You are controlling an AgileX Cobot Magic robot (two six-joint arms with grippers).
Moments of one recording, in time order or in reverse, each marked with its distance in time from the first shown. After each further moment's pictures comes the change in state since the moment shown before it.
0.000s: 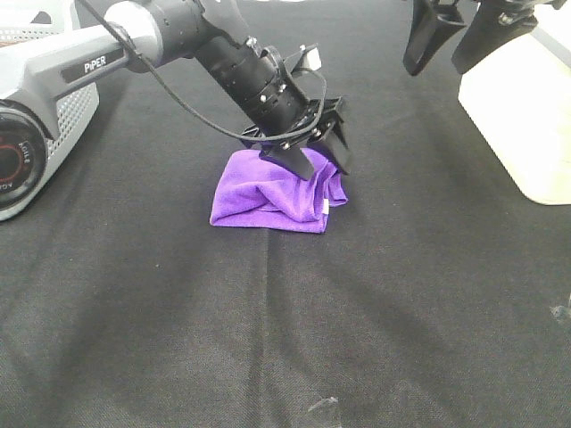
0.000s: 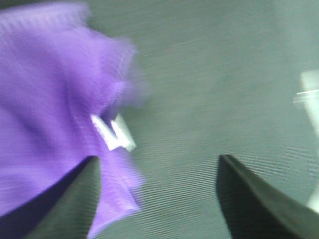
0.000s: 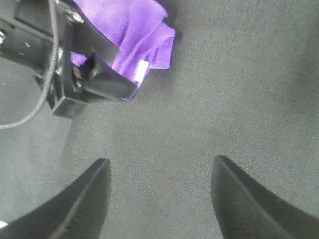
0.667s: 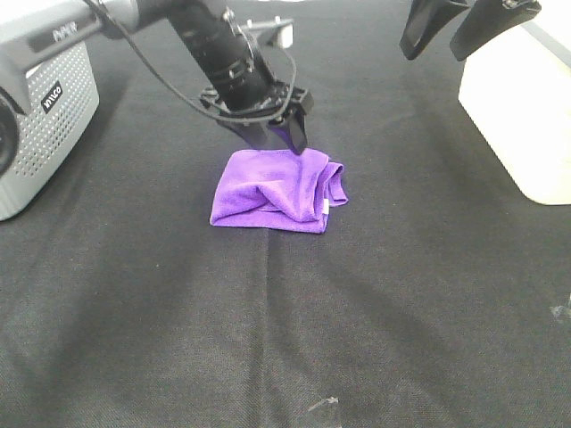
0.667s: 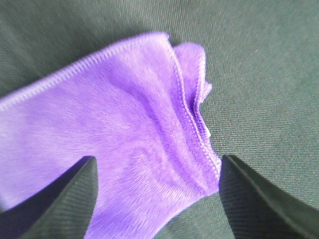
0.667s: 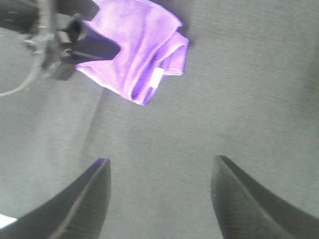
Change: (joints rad) left arm 0.022 -0.052 -0.017 0.287 0.003 -0.004; right arm 0.000 -0.033 0.000 0.043 0.001 -0.002
